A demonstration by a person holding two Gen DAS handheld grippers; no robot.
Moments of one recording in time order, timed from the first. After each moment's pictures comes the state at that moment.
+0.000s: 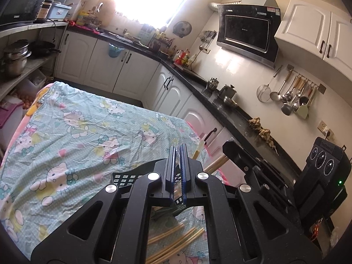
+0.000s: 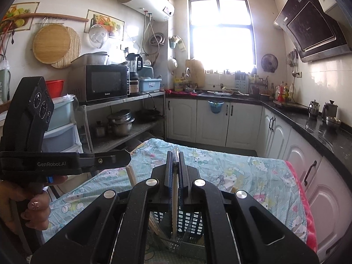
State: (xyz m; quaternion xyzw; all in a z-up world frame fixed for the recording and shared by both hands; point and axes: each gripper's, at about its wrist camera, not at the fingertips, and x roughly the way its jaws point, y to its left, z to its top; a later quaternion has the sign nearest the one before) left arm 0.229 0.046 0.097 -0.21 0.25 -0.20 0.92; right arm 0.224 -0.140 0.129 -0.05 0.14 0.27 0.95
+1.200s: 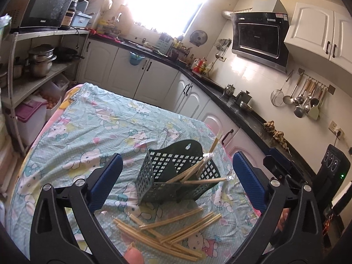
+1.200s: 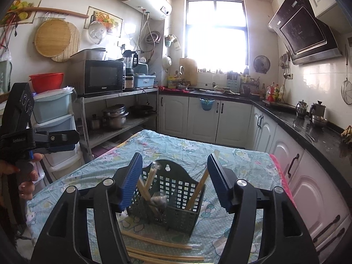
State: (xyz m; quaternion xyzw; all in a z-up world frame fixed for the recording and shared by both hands) left arm 0.156 0.078 0.081 -0.20 0.24 -0.13 0.94; right arm 0.160 -0.182 0.113 -0.07 0.14 0.25 0.96
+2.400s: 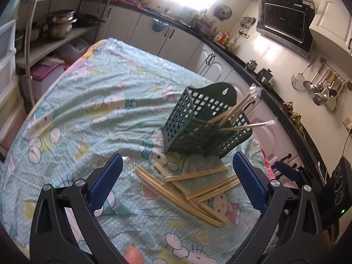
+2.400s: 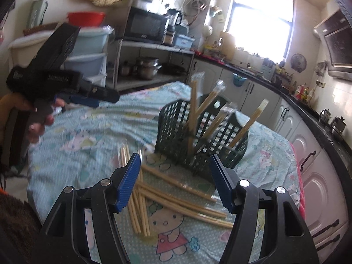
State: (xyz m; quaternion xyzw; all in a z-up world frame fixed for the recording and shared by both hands) left arm 0.134 0.093 -0.002 -0.22 0.34 -0.09 0.91; right arm 0.109 -0.145 0.025 -0.22 0.23 0.32 0.89
